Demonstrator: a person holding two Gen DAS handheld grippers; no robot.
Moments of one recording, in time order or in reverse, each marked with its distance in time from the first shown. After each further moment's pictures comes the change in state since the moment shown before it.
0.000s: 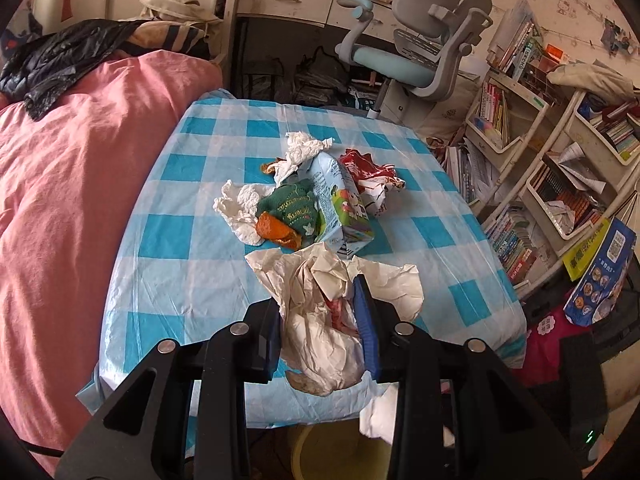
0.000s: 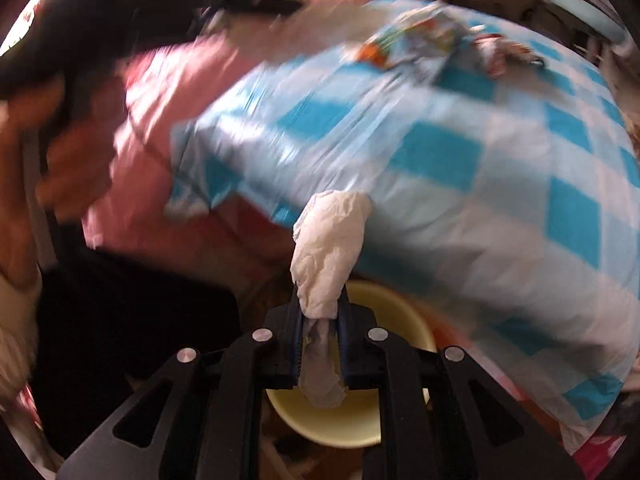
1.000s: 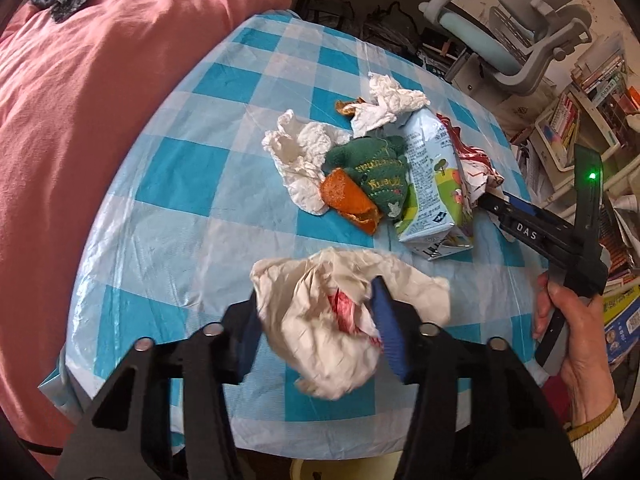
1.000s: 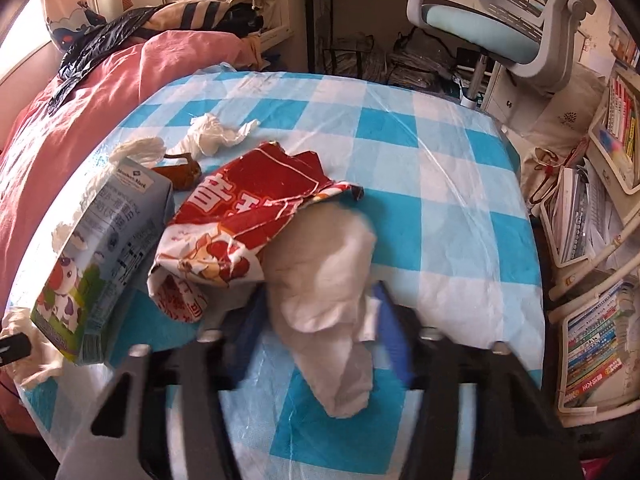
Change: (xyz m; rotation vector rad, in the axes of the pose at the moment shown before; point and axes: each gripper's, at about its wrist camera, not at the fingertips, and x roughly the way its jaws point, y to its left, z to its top) left arm 0.094 0.051 0.015 -0.244 0.214 0.070; right arm 0.001 -0.195 0.147 0.227 -0.206 -0.401
